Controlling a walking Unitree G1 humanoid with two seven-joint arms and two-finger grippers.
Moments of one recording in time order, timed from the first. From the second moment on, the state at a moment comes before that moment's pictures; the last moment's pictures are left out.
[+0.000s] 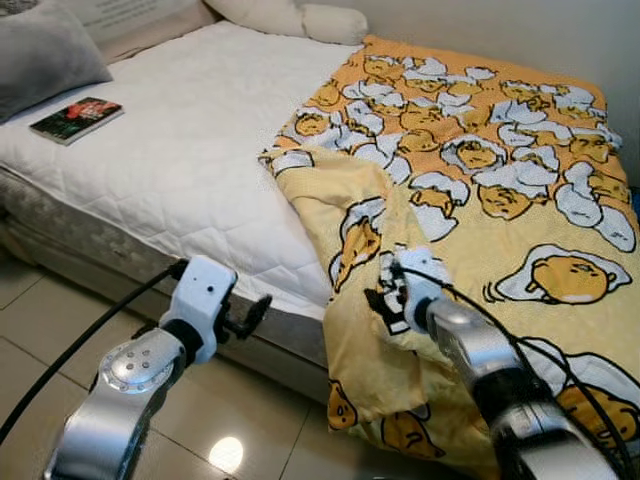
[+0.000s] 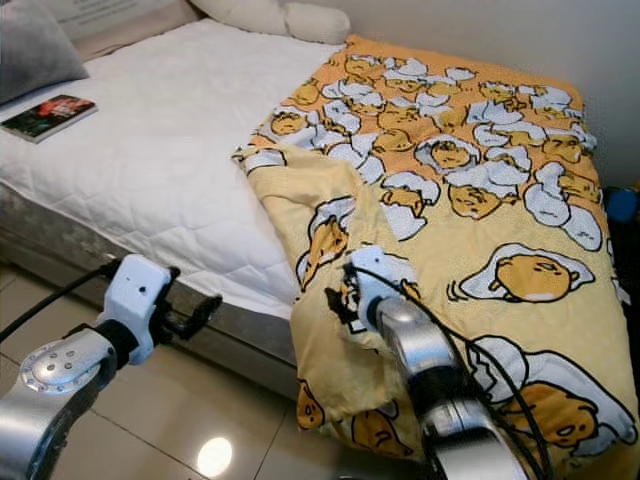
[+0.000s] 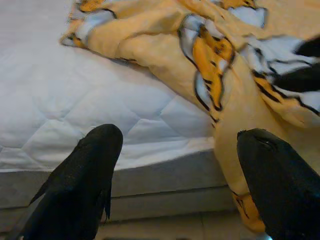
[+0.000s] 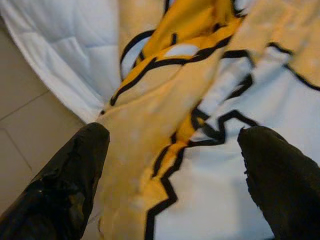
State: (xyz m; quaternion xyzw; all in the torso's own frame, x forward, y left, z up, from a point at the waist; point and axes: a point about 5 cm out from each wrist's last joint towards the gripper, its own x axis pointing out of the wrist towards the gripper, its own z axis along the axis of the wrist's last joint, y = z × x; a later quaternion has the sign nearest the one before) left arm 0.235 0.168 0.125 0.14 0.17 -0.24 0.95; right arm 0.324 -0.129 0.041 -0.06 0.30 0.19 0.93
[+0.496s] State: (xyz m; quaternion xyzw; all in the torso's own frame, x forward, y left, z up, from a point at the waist) left arm 0.232 0.161 0.124 0.16 0.21 -0.33 0.91; right arm 0.317 -0.117 0.014 -0.15 0.34 0.19 0.91
